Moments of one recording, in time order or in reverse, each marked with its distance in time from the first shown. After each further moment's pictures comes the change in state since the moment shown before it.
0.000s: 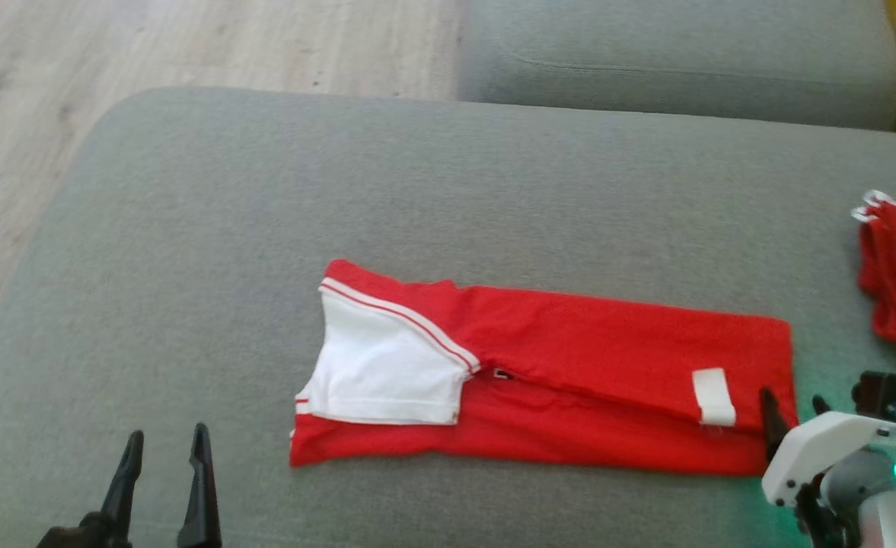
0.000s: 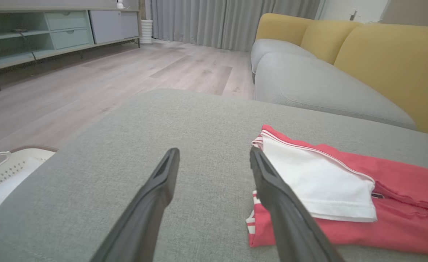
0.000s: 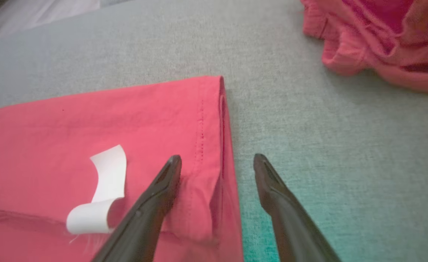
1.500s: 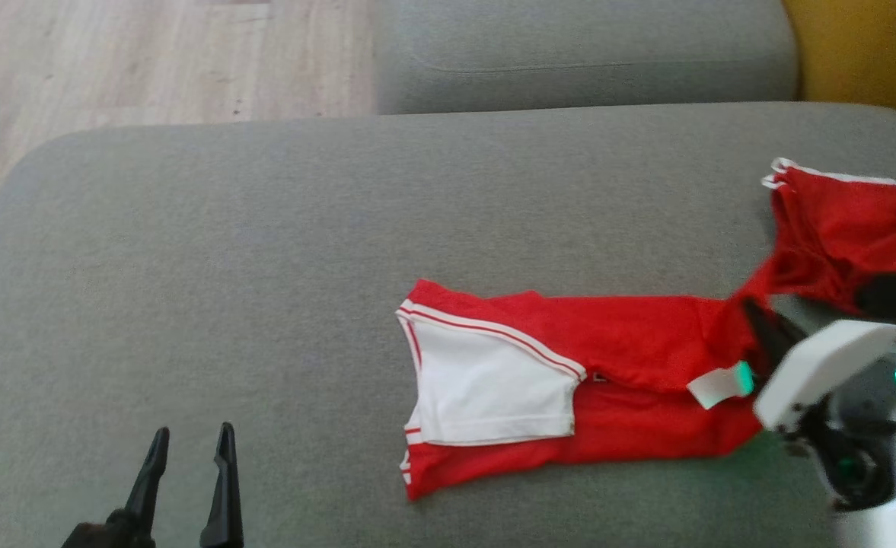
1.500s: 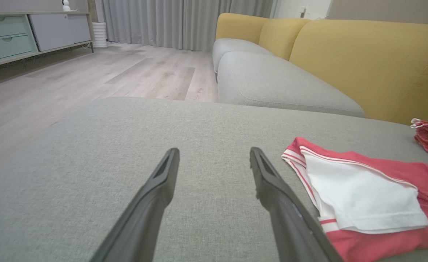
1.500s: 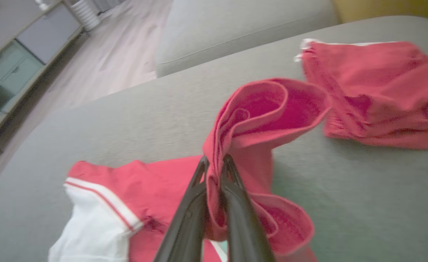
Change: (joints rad) left arm -0.023 -0.026 -0.034 0.008 0.036 -0.007 0.010; right arm -0.012 -0.020 0.116 -0.424 0.275 0.000 0.373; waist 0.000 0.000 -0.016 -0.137
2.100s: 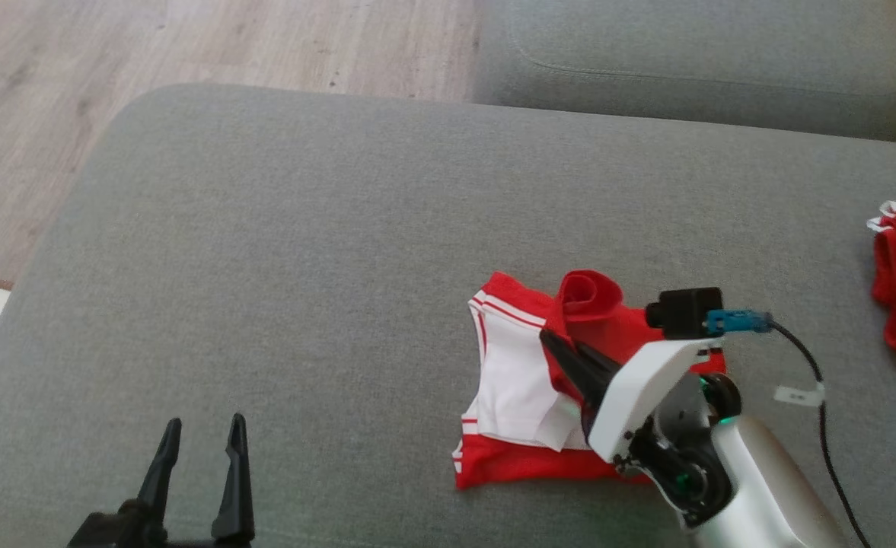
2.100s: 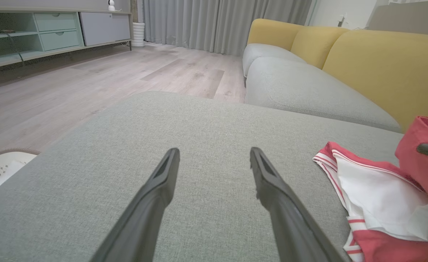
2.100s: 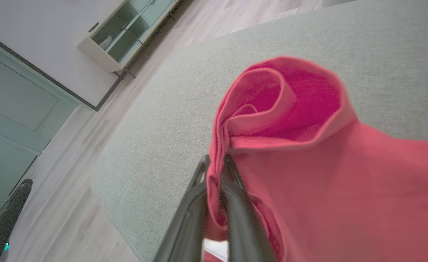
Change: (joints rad) left arm -0.029 -0.019 -0.014 0.017 0.001 -0.011 0.000; right arm -0.090 0.016 0.456 0.205 0.231 0.000 -0.172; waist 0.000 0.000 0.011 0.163
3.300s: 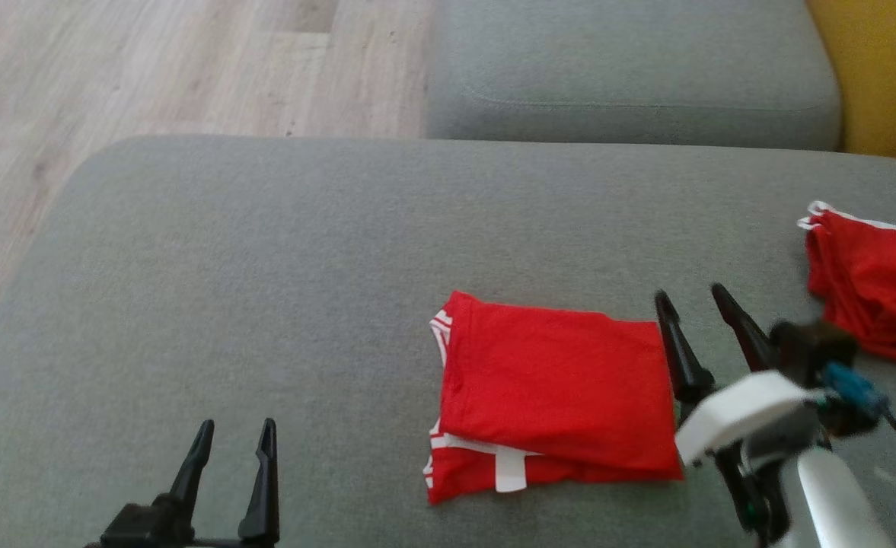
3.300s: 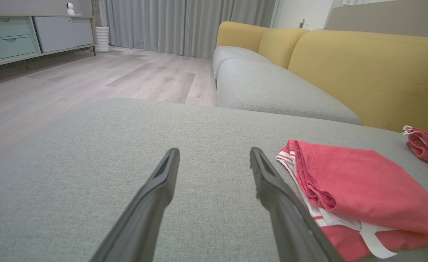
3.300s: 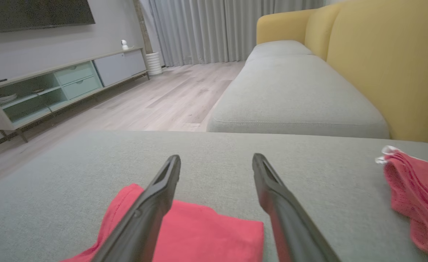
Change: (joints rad) left arm -0.044 -0.028 -0.053 0.062 0.012 -0.035 0.019; right arm 0.088 -0.001 -0.230 -0.040 -0.436 0.000 -0.392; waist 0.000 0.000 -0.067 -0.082
